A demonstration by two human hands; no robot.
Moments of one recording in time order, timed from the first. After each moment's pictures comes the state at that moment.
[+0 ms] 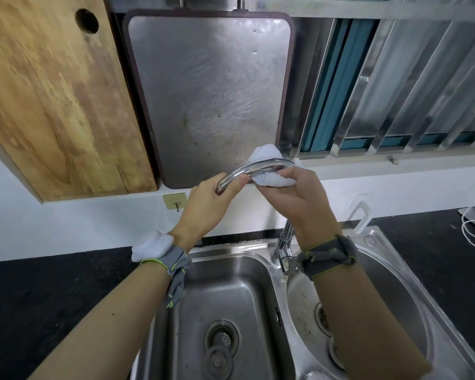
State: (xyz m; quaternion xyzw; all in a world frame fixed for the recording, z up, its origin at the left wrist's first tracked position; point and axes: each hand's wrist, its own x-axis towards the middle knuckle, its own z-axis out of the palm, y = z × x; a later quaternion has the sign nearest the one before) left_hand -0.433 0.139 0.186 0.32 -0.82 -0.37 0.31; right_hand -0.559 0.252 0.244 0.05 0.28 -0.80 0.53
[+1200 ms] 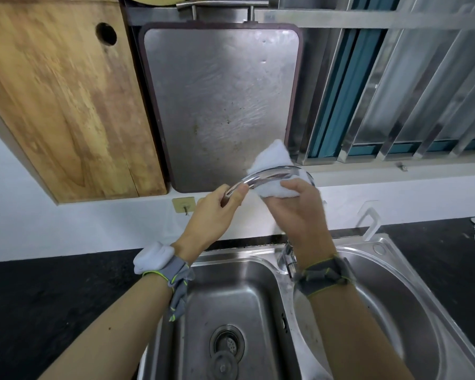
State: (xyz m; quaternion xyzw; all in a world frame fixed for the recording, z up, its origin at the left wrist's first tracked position) left_hand -0.419 0.146 0.186 0.34 -0.81 -0.39 0.28; right_hand -0.542 0.254 0.213 -0.28 0.64 -0.68 0.23
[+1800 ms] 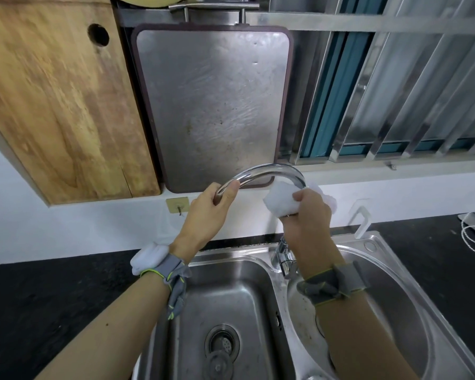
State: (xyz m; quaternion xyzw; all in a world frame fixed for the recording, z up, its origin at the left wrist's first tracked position) left_hand -0.423 0.149 0.181 0.36 -0.79 -0.42 0.29; right_hand -0.547 0.268 0.218 0.07 0.50 -0.81 0.30
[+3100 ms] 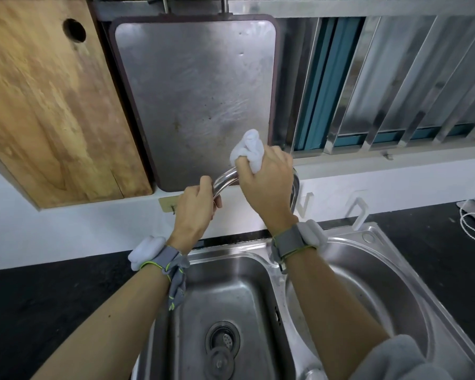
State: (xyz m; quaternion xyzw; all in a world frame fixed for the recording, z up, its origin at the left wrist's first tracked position) left_hand -0.436 0.143 0.181 0.42 -0.71 -0.46 0.33; right_hand -0.554 0.211 0.211 -0.43 0.74 -0.47 -0.21
